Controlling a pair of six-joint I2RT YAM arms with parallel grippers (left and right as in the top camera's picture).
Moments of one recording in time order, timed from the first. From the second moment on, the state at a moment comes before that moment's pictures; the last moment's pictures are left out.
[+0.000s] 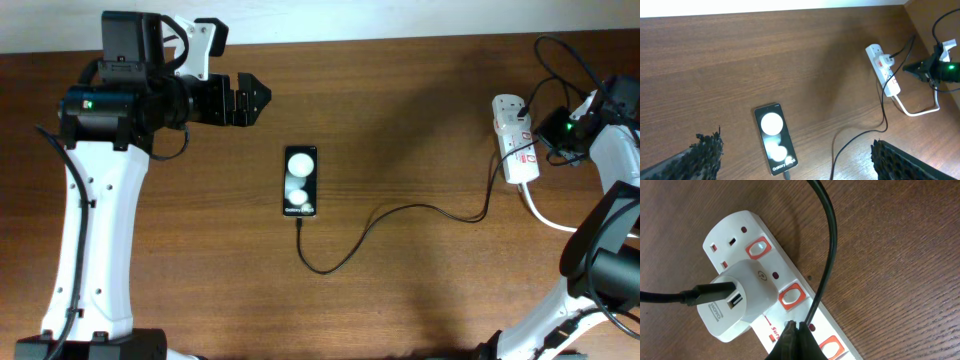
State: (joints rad) left arm -0.09 1.65 1.88 -1.07 0.49 -0.01; right arm -0.48 2.02 1.48 -0.55 -0.23 0.34
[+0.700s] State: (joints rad) left arm -0.09 1.65 1.88 -1.07 0.49 -0.01; right arm -0.48 2.08 1.48 -0.45 -0.24 0.43
